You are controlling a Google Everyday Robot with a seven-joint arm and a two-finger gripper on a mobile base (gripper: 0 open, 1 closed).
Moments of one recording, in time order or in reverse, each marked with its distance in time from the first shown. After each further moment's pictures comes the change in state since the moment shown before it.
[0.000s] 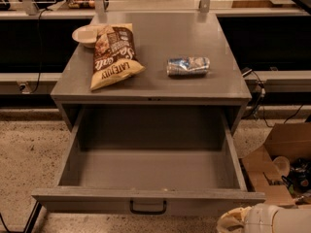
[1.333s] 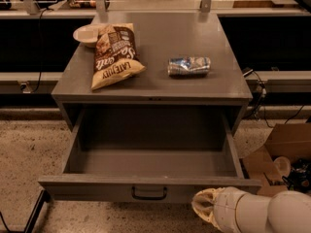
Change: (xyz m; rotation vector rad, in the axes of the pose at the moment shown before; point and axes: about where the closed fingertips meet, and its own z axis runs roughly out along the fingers) arm -0.043 -0.045 0.061 0.164 -0.088 -0.107
